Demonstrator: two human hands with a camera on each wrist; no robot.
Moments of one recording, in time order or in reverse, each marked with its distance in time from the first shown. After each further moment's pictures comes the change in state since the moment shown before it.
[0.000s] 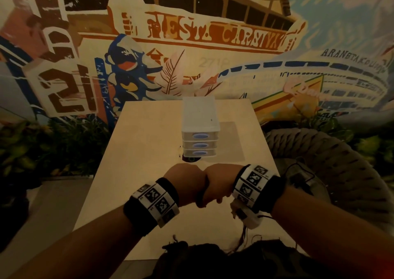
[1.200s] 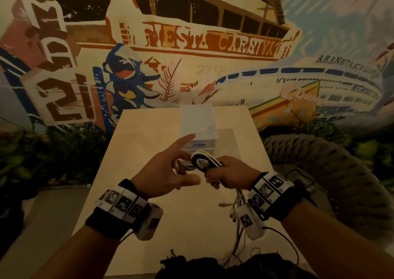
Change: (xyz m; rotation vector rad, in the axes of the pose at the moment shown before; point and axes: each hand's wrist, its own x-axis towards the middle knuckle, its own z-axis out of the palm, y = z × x) left_hand -0.024 -0.056 -0.007 -1.125 0.526 0.200; right_hand -0.001 0.048 -0.014 0.682 0.343 -0.267
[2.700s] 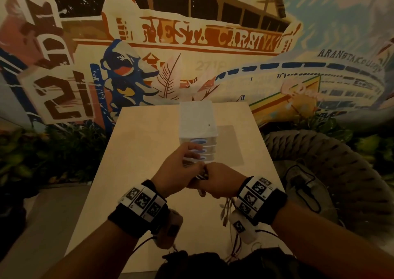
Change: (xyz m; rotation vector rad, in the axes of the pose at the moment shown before) left_hand 0.022 -0.001 0.035 -0.097 0.179 -0.193; right_hand 0.005 -0.011 0.030 -0.252 -0.064 -0.119
